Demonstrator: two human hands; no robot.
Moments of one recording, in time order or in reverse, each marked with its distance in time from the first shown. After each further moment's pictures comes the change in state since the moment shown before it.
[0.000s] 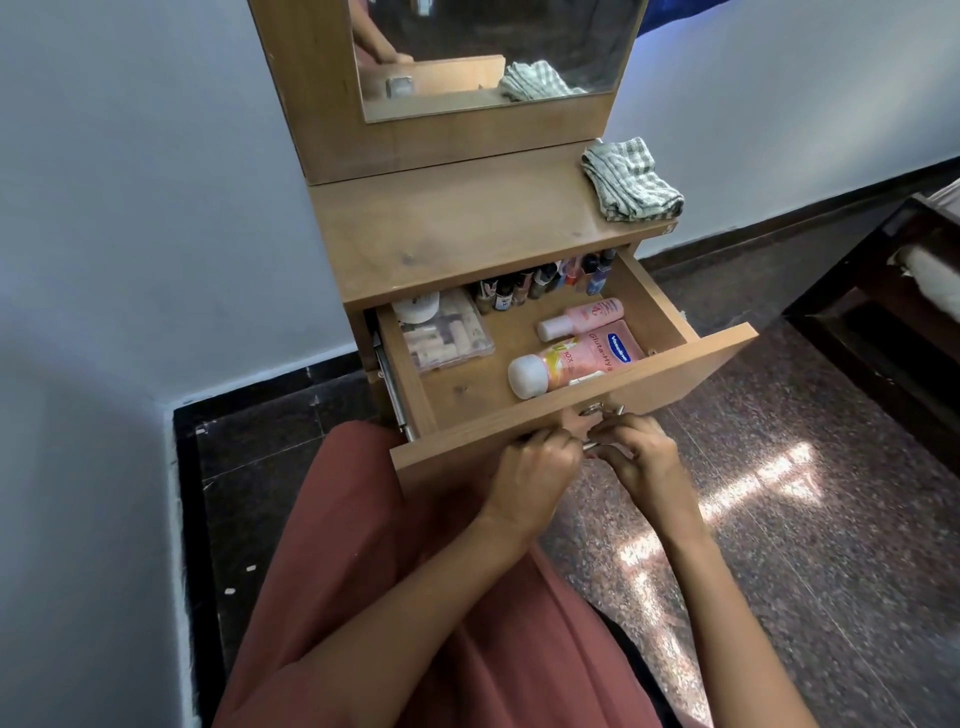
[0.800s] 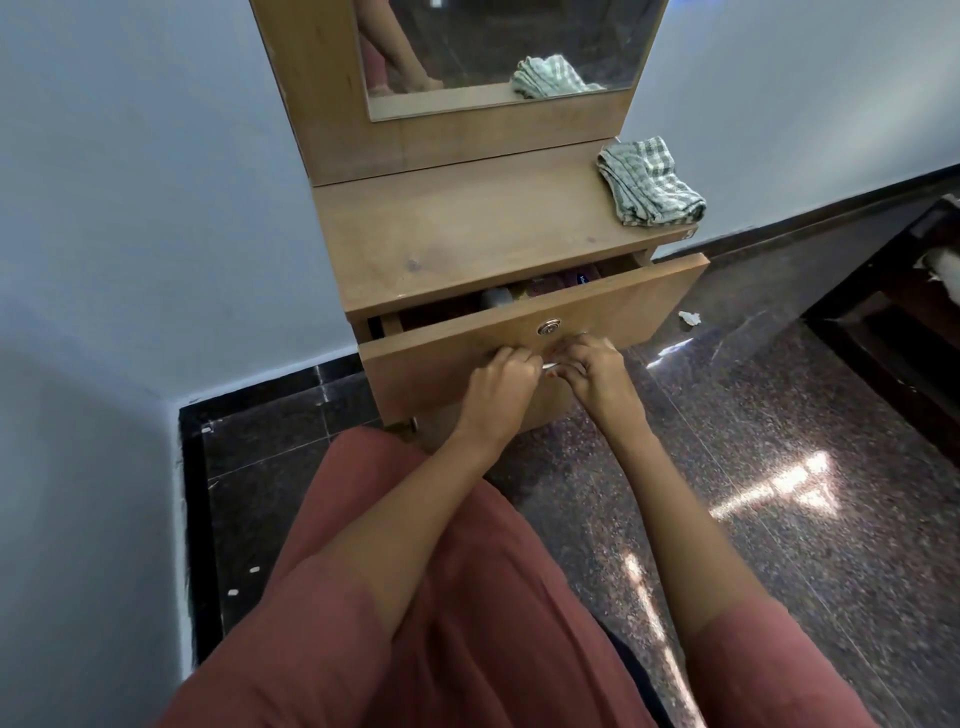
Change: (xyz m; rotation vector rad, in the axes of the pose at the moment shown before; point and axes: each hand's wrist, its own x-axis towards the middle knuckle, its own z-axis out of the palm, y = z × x) left_hand 0.061 -0.071 0.013 -0.010 -0.108 -0.116; right_hand 0.110 -0.007 0.037 -0.057 -0.074 -0.051
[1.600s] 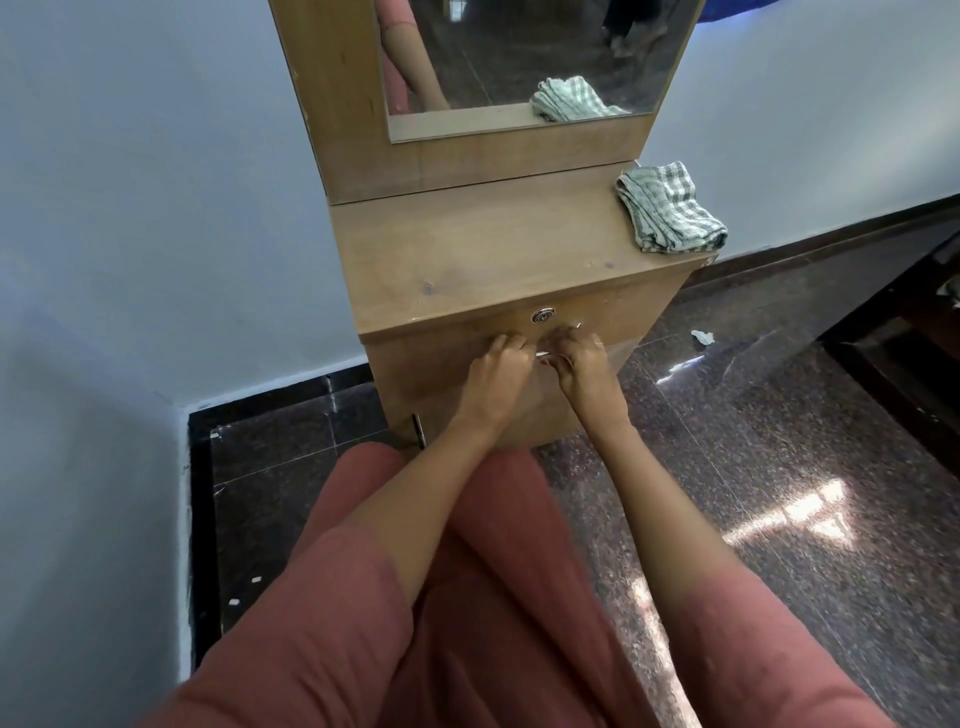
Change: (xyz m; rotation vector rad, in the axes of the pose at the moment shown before) left_hand 0.034 -0.022 -0.004 -0.056 -0.229 -0.163; right_hand 0.039 -0.017 0.015 -0.023 -0.002 0.072
